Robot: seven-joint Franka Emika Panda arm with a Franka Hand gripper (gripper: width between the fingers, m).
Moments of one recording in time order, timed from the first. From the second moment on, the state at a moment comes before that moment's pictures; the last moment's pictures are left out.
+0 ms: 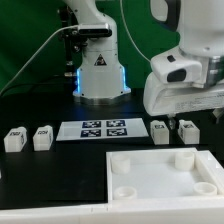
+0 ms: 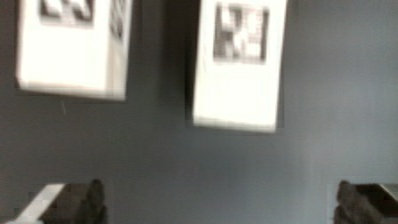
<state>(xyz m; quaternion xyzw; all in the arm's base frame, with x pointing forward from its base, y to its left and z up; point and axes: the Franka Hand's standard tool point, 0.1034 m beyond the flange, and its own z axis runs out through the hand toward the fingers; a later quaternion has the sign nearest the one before) 0.427 0.167 0.044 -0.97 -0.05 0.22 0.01</state>
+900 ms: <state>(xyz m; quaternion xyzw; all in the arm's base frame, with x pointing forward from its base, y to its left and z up) 0.425 0.175 0.040 -0.88 -0.04 0.48 -0.01</state>
